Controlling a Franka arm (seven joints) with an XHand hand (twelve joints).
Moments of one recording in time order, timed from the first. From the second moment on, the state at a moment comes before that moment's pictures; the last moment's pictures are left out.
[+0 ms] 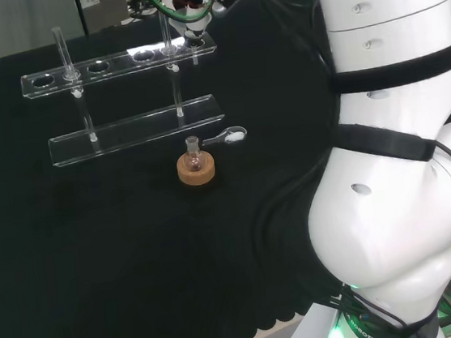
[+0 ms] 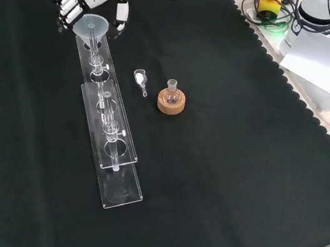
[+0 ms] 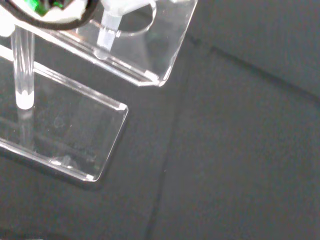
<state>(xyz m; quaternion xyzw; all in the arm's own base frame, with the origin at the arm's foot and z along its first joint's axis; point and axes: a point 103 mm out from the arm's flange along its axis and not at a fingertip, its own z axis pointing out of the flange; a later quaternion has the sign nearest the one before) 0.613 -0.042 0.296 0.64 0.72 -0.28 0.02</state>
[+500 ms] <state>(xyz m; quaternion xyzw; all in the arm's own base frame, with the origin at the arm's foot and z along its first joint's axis) 0.603 -0.040 0.326 0.64 0.71 -0.27 0.05</state>
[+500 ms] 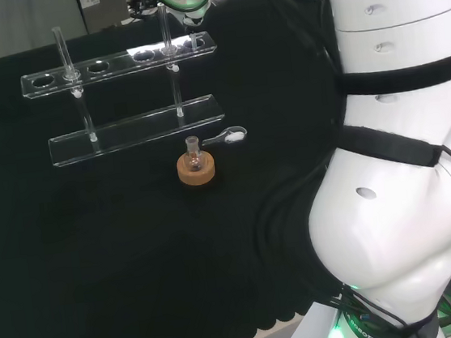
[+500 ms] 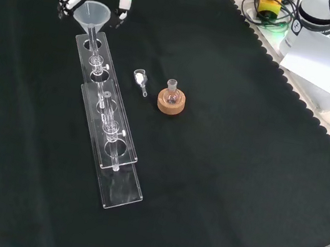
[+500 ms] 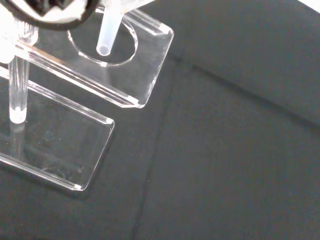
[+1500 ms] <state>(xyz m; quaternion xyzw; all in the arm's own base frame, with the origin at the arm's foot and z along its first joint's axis) 0.522 -0.029 0.397 0.67 0.68 -0.27 0.09</state>
